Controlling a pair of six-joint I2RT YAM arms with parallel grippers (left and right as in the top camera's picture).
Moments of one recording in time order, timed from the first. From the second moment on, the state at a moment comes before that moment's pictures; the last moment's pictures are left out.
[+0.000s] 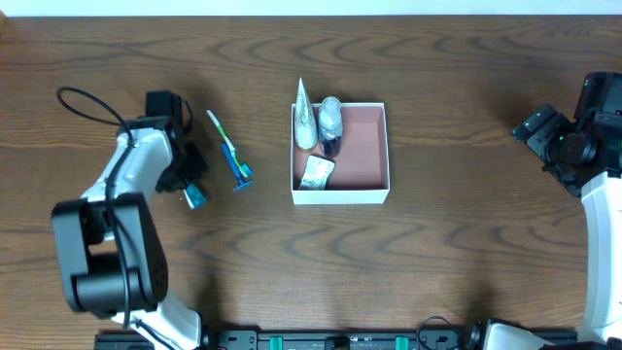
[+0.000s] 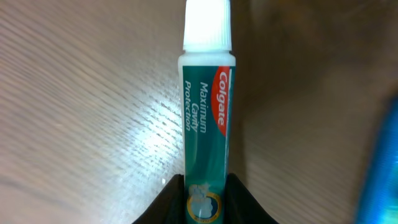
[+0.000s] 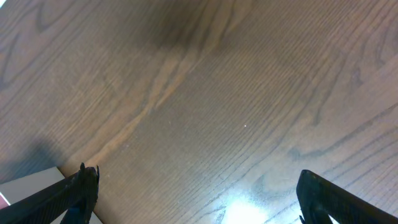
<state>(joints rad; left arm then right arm) 0.11 1.79 1.19 -0.82 -0.11 -0.42 -0.24 1.38 1.32 -1.02 0.10 0.60</state>
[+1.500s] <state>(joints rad) -0.64 1.32 1.28 -0.72 -0.09 -0.28 -0.24 1.38 1.32 -1.02 0.10 0.60</state>
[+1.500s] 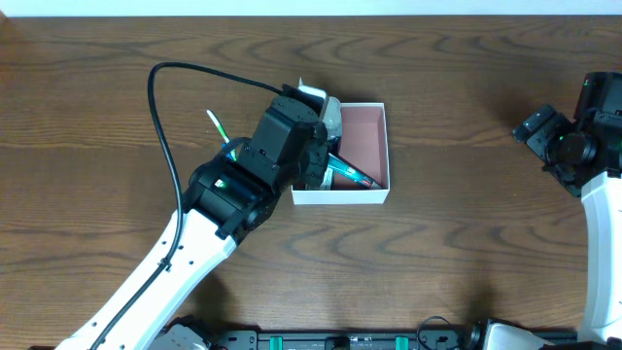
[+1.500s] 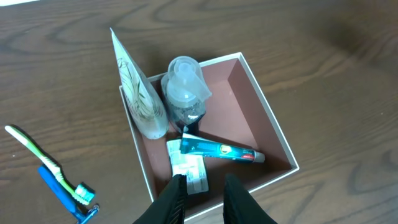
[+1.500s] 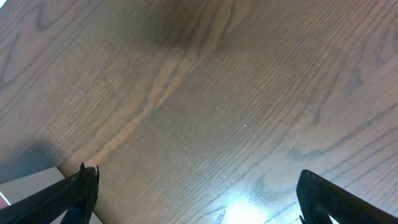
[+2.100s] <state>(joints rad) -0.41 1.37 1.28 -0.81 -0.25 -0.59 -0.24 1.38 1.32 -1.02 0.10 0.60</state>
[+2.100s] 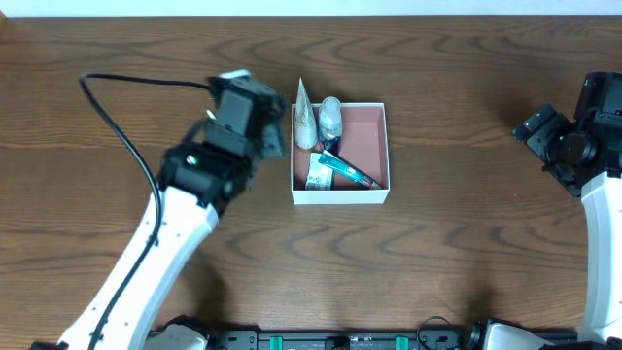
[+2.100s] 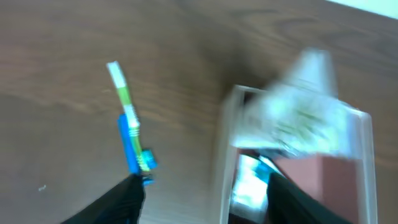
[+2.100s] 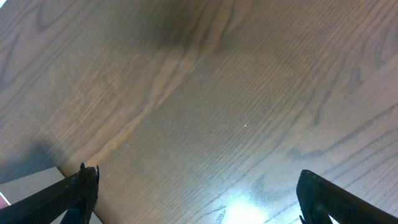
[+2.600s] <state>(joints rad) -0.22 1.77 1.28 -0.82 -0.16 -0.70 -0.24 1.38 1.32 -1.02 0.10 0.60</state>
